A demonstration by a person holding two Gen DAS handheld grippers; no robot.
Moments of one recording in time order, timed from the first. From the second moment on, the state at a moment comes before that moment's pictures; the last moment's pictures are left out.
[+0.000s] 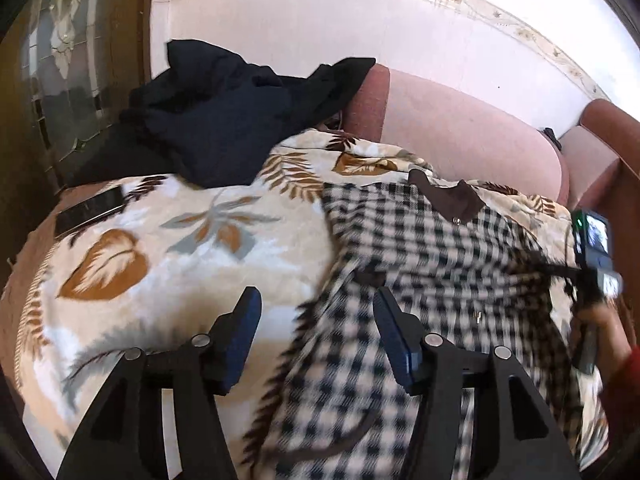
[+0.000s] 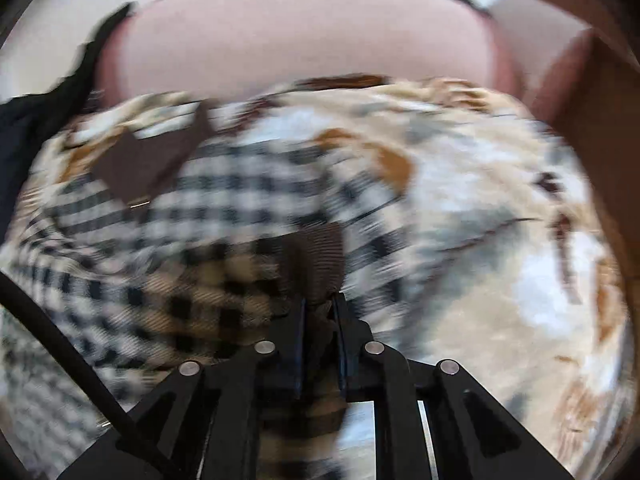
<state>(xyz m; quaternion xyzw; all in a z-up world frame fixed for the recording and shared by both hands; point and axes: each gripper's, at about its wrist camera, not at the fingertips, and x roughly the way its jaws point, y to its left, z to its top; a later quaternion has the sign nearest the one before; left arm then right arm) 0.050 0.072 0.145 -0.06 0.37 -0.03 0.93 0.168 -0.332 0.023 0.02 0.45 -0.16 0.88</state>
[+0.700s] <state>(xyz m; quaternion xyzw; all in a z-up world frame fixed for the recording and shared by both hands) 0.199 0.002 0.030 0.01 0.48 -0.01 0.88 0.141 -0.296 -0.005 0.12 0.46 0.03 0.88</state>
